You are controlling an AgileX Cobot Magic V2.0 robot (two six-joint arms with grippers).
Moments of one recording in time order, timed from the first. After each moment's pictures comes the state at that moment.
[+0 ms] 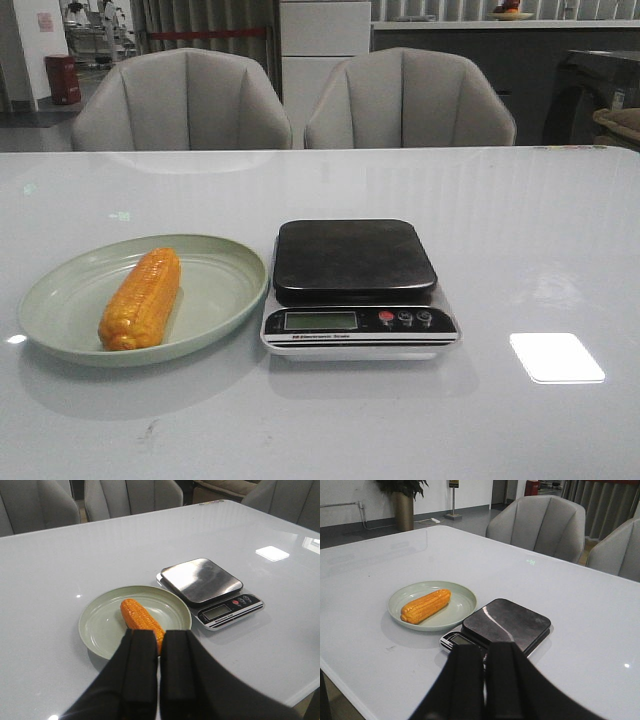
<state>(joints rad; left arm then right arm) -0.60 0.06 -0.39 0.11 0.65 -0.14 0.71 0.04 -0.26 -0.14 0.39 0.10</state>
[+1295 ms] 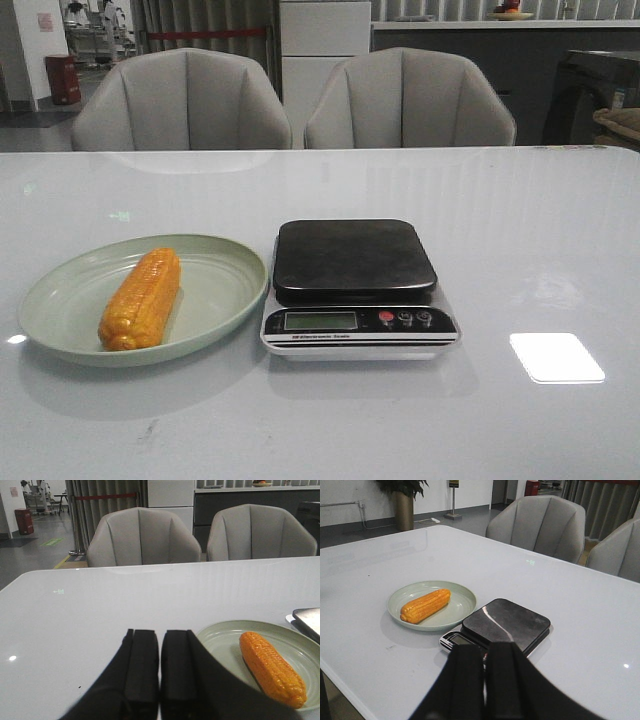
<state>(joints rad) -0.10 0.00 0.01 0.11 0.10 -0.11 0.71 0.04 -0.25 -0.14 0.39 0.10</state>
